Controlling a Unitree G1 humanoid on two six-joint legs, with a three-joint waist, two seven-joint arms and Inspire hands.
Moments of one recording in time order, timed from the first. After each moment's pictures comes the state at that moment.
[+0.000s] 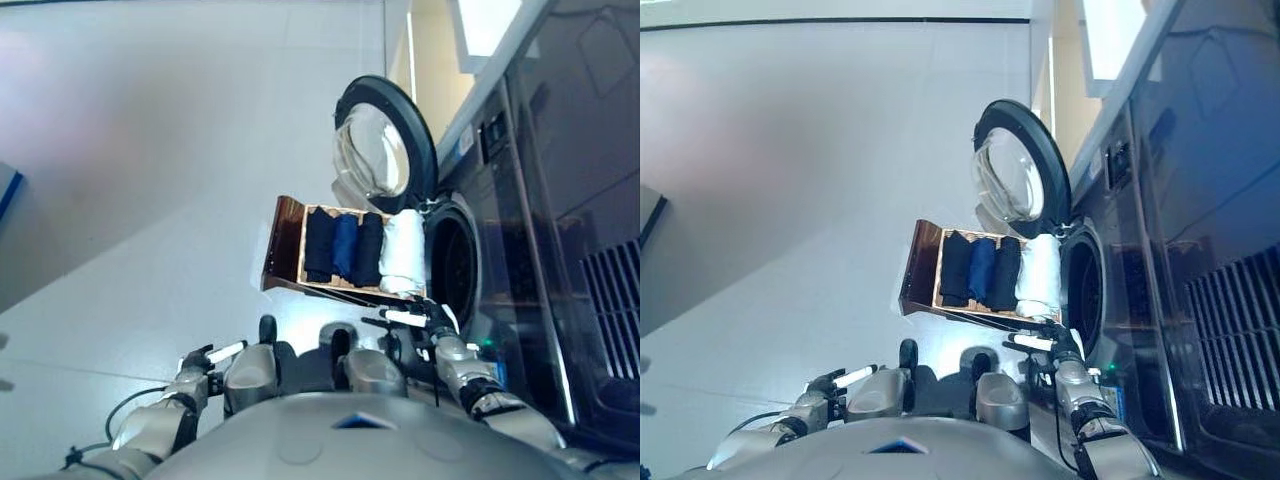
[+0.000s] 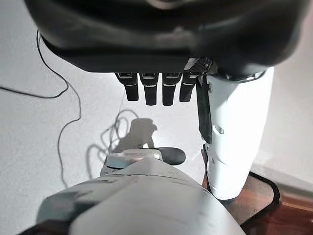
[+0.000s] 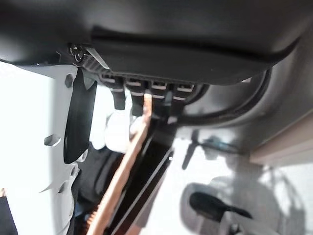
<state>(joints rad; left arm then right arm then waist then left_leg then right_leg) -0.06 0.18 -0.04 1.37 -0.20 0.02 0.13 -0.06 -0.29 0.15 1.06 0.17 0.00 -0.16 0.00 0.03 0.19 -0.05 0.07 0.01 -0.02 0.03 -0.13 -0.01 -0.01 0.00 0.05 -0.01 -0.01</state>
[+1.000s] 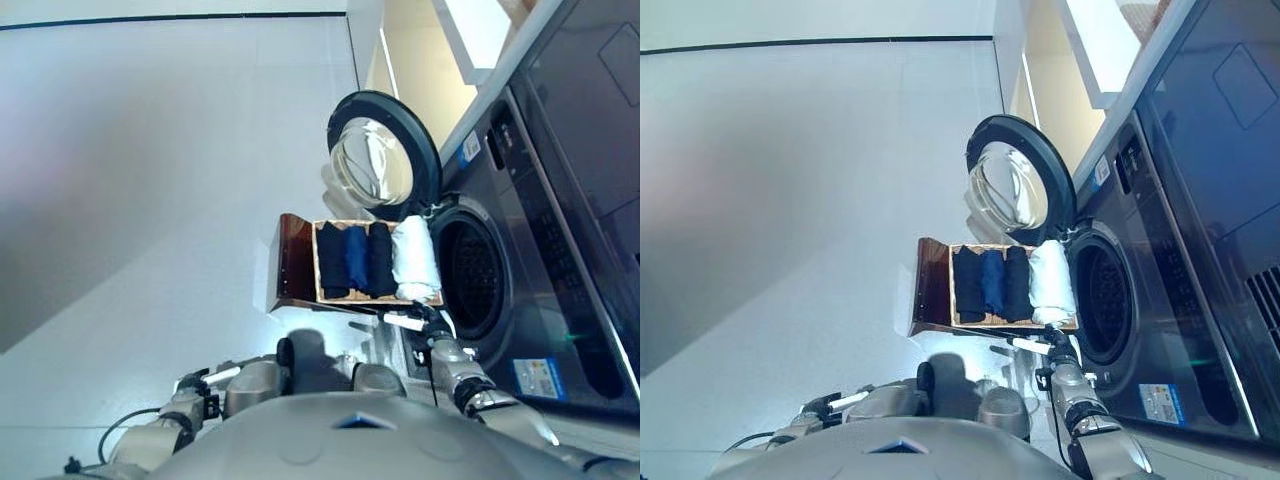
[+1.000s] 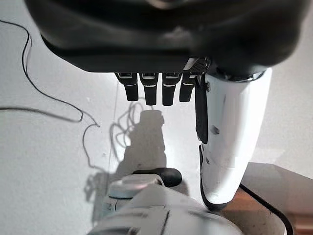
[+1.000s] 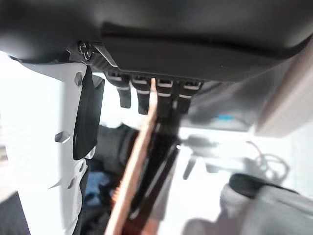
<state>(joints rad) 0.01 0.22 -0.06 1.37 -0.19 0.04 0.14 -0.07 -0.23 0.16 1.12 0.17 0.00 -0.17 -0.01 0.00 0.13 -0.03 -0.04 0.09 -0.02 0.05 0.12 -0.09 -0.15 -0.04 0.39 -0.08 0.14</state>
